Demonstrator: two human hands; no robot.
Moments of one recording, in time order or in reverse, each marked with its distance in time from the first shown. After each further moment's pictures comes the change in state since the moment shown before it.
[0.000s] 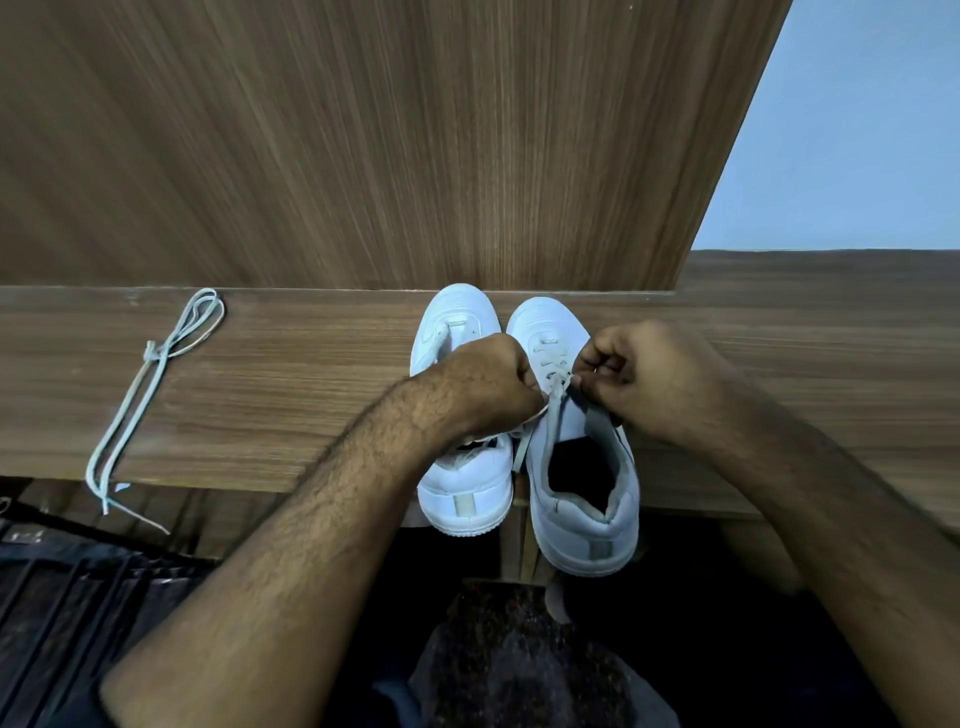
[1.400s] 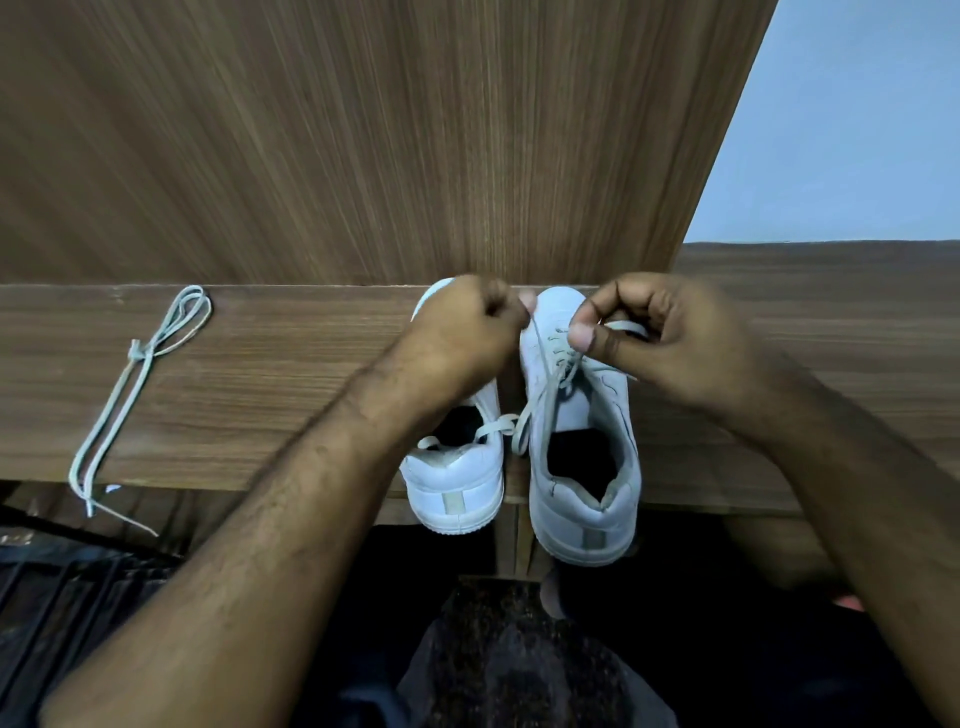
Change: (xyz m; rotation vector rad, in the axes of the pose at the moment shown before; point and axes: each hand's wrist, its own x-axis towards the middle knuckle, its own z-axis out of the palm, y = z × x) left_hand -0.001 0.007 -0.016 -0.259 0.277 0.098; right_hand -0.004 0.004 -0.021 0.505 0.045 -0.242
